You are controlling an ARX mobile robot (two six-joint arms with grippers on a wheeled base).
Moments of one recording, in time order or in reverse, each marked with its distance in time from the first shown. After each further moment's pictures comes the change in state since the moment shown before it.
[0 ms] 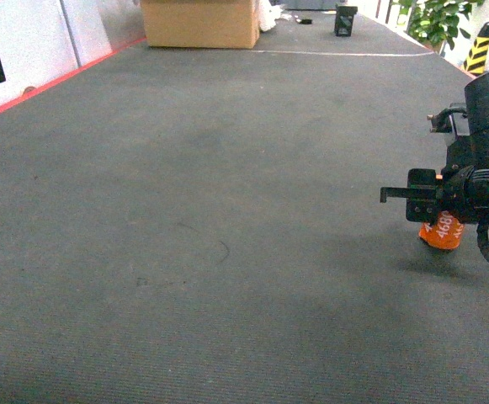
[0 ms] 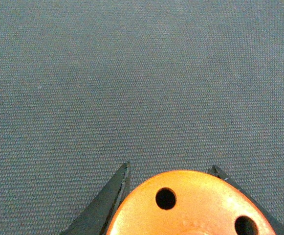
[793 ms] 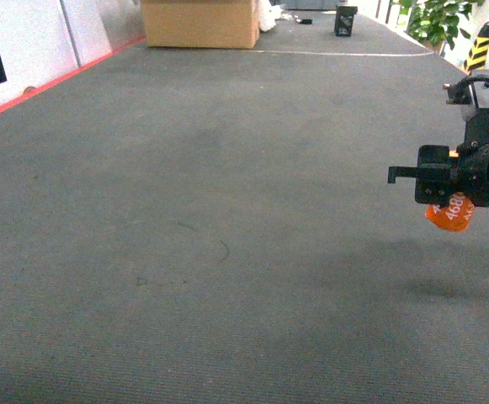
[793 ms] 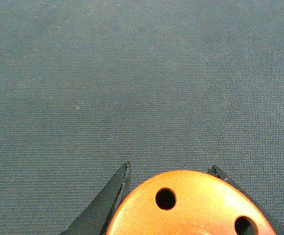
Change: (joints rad) left arm 0.000 0.000 0.000 0.000 0.000 0.000; right arm 0.020 -0.133 -0.108 0.073 -0.015 -0.016
